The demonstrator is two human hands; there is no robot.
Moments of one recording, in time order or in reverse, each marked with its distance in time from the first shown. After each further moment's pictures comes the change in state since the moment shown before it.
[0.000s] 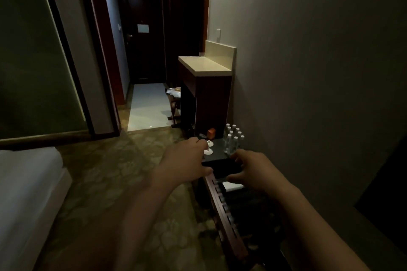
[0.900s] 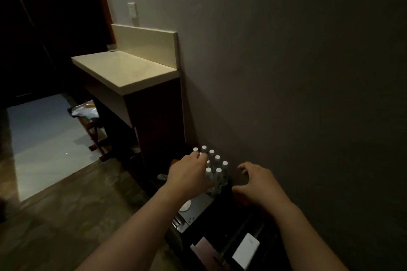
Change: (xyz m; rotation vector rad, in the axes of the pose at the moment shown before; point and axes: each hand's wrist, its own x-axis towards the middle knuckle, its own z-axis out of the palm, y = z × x) left_hand 0.586 -0.191 0.198 -0.094 -0.163 0.443; right_hand 0.516 0.149 0.032 0.141 0.245 0.629
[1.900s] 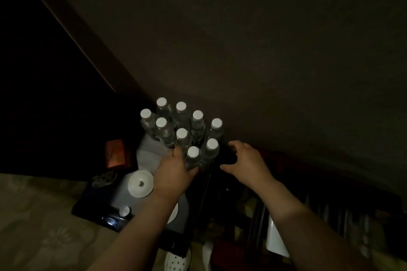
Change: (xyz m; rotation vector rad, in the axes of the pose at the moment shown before) left_hand 0.284 -0.177 0.405 -0.388 -0.375 -0.059; right_hand 0.350 0.176 0.264 0.080 -0.055 0.571
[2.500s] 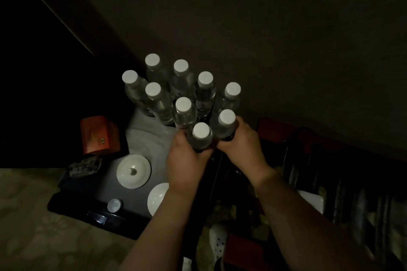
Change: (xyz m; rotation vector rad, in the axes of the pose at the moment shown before) left_hand 0.023 -0.027 0.089 -0.364 0.164 -0.182; right_hand 0.070 0.021 0.108 0.355 0.206 0.029
